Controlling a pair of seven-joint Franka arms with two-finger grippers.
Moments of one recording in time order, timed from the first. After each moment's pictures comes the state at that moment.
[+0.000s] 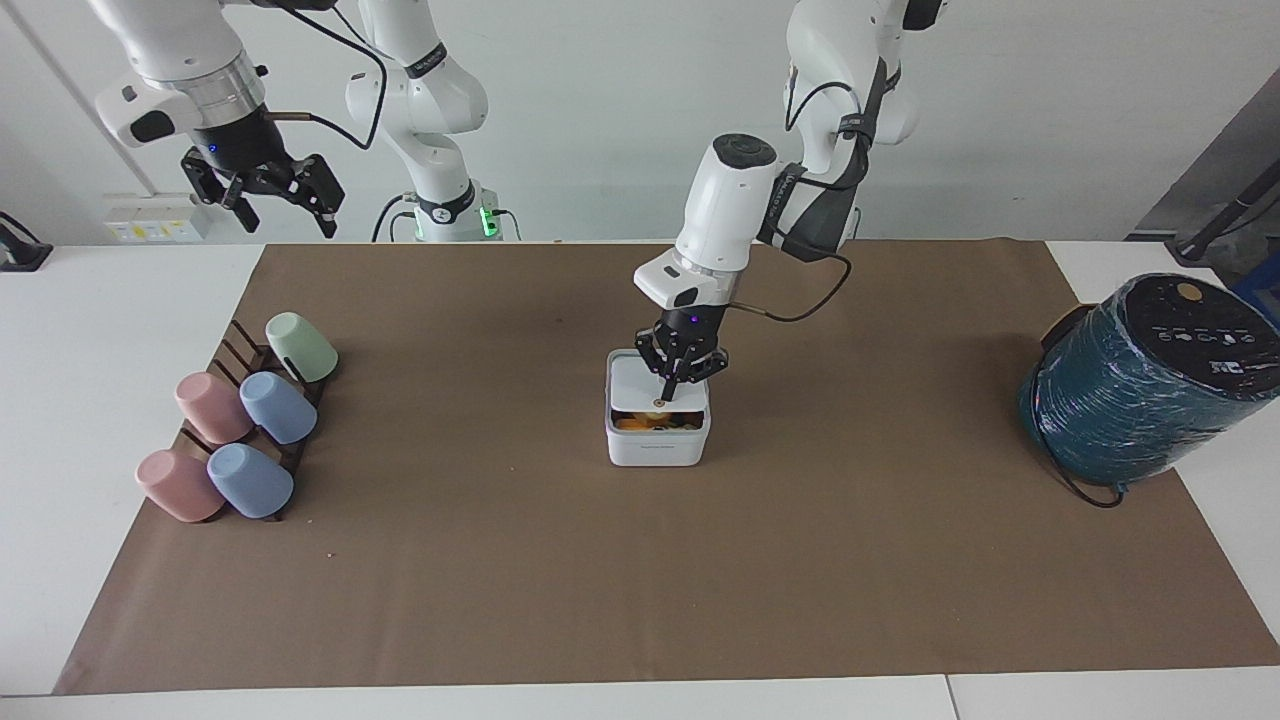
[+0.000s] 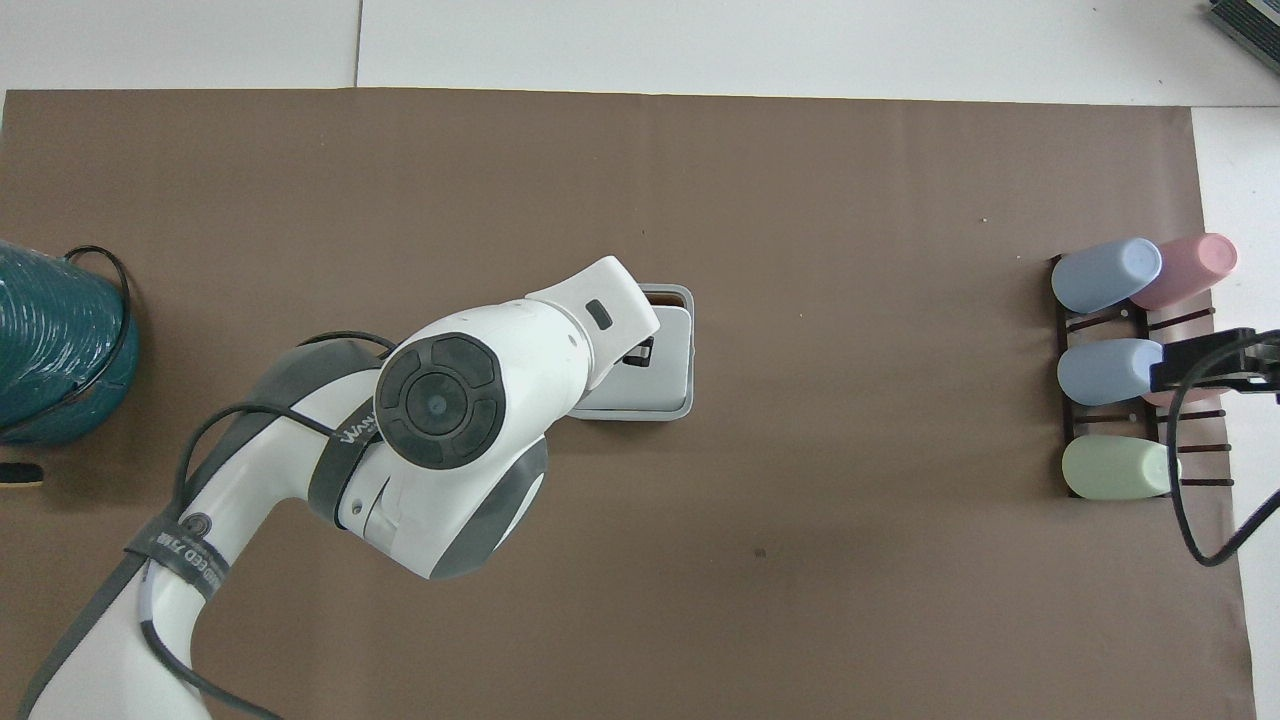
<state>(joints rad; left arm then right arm) -0.57 0.27 -0.07 -1.82 -0.01 2.48 -0.35 -0.05 -0.13 0.02 -1.65 -0.01 1.52 0.08</state>
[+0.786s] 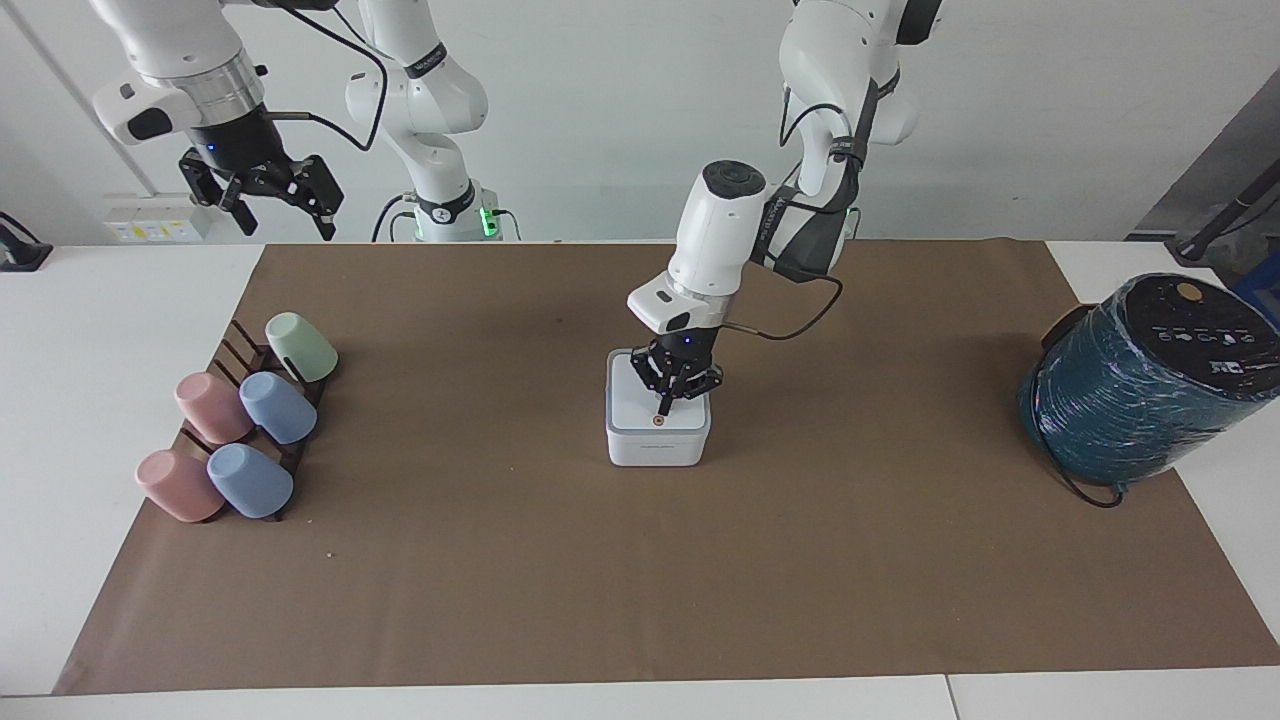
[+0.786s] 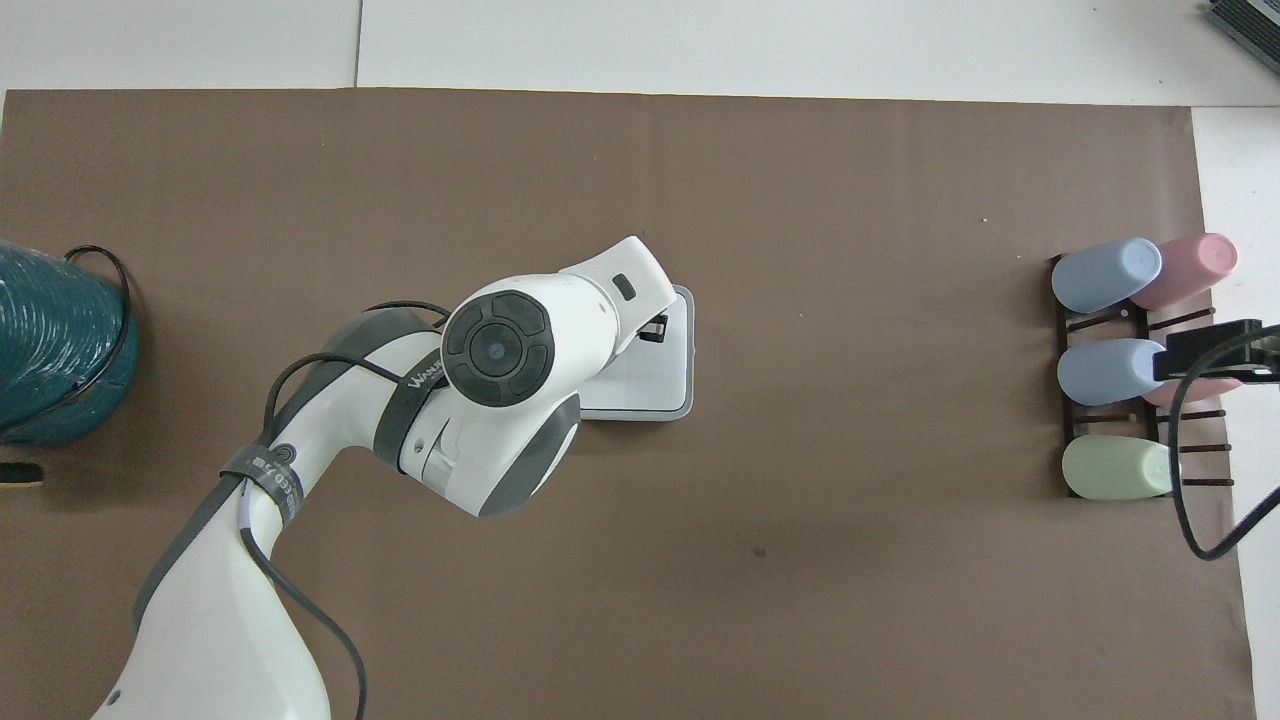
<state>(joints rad) -0.57 0.29 -0.07 -1.79 0.00 2.38 -0.35 -0.05 -0.13 0.02 -1.65 -0.01 1.53 0.08</state>
